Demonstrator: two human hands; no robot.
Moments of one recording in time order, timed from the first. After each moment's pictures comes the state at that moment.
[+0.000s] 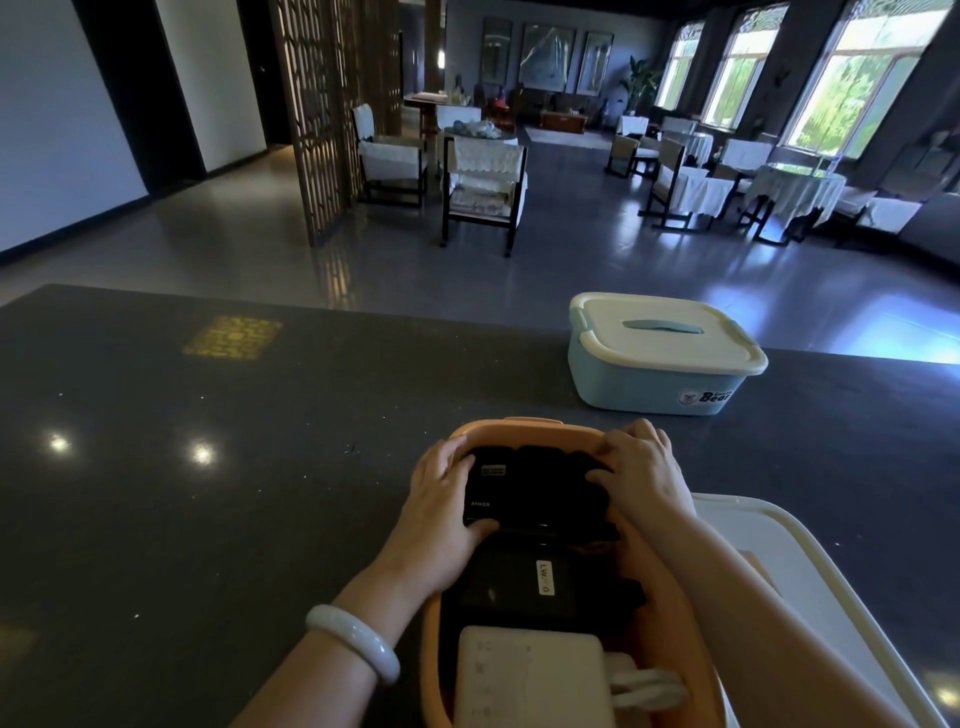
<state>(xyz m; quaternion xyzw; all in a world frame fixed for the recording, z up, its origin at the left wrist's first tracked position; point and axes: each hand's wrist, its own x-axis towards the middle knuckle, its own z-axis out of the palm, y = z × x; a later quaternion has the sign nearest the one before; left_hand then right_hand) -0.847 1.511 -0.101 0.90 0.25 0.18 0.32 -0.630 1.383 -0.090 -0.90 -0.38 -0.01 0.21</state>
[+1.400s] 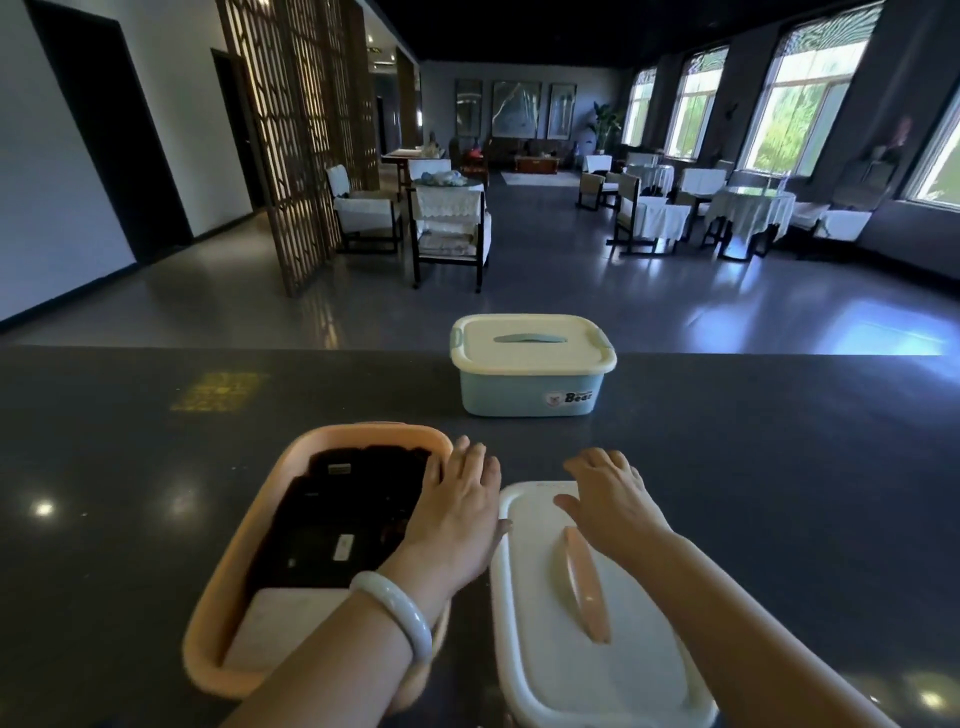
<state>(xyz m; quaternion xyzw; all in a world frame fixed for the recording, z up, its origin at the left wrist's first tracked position) -0.711 1.325 -0.065 0.97 0.21 0.08 -0.05 -0.563 1.201 -0.063 -0.89 -0.44 -0.01 0.13</state>
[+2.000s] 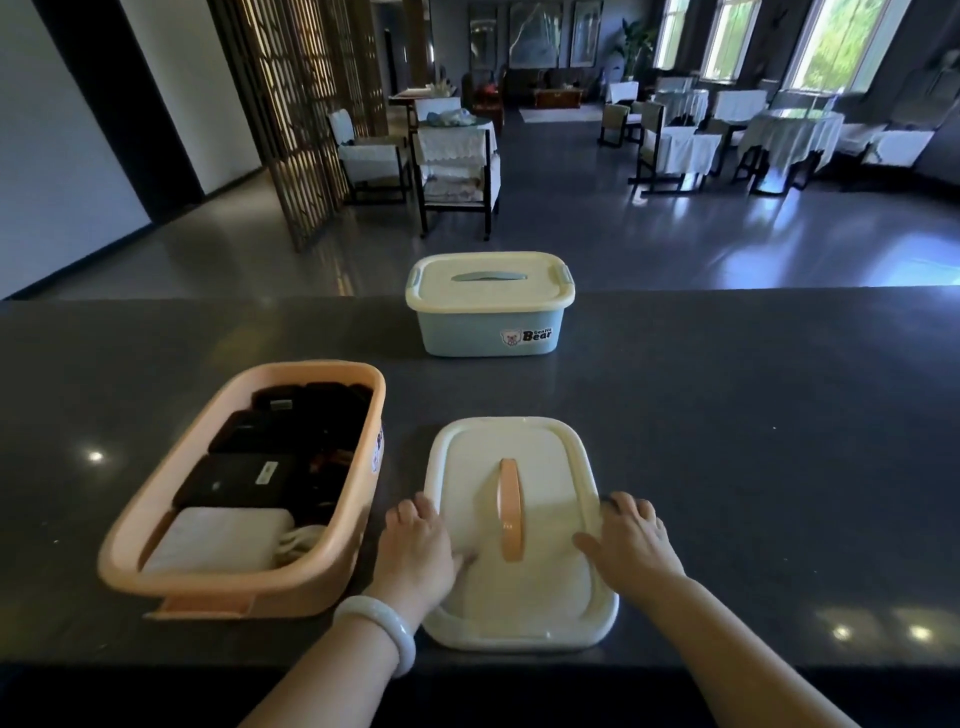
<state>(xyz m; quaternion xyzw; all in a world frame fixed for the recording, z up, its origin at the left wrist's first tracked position) -0.696 1.235 -0.171 0.90 0.43 0.00 0.09 -0.515 1.070 -0.168 -0.92 -0.37 0.11 0.09</state>
